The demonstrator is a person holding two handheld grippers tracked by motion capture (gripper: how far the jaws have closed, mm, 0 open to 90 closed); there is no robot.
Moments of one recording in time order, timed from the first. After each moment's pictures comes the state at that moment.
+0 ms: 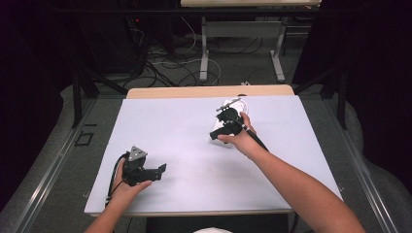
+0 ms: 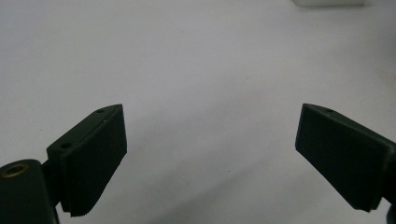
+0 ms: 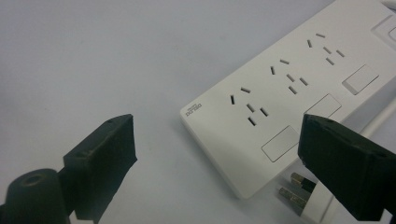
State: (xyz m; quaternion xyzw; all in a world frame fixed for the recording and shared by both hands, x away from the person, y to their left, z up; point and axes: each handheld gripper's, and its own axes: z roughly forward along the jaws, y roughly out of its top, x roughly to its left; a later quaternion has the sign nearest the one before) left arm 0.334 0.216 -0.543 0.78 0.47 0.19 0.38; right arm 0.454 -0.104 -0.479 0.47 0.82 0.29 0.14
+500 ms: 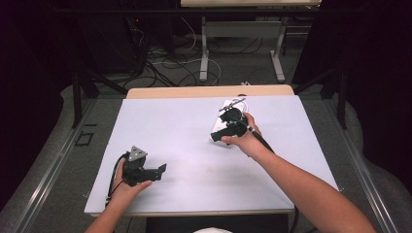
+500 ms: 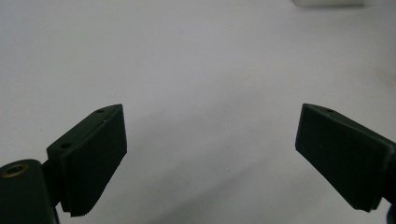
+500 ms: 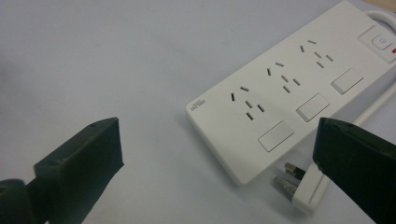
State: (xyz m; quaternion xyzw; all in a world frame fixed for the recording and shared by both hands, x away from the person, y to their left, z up) left arm 0.334 0.216 -0.543 0.78 0.46 0.19 0.38; right arm 0.439 -0.113 -0.465 0.46 0.82 0.31 0.14
